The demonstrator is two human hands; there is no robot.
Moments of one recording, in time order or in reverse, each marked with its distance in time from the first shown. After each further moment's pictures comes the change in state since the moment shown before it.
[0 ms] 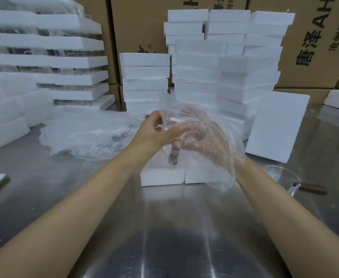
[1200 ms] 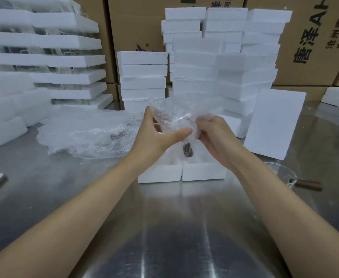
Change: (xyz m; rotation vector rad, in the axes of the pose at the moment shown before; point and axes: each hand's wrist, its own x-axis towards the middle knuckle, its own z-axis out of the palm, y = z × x) left_hand -0.002 -0.008 0.009 0.110 0.146 0.119; right_hand 0.020 0.003 -0.006 0.140 0.056 -0.070
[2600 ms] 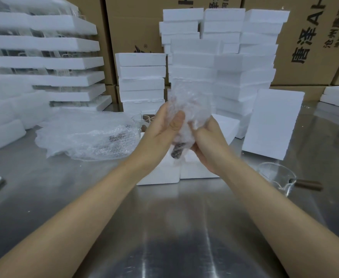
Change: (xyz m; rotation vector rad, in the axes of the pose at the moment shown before) left_hand -0.007 0.023 0.010 -0.255 -0.218 0.052; right_hand -0.003 0.007 0.022 0.045 0.034 -0.108
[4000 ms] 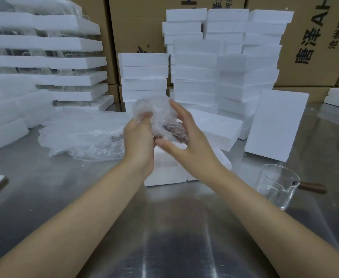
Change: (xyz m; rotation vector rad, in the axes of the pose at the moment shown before) left_hand 0.003 0.000 -0.006 -0.263 0.614 -0.223; right_hand -0.017 0.012 0.019 -0.382 -0.140 -0.312
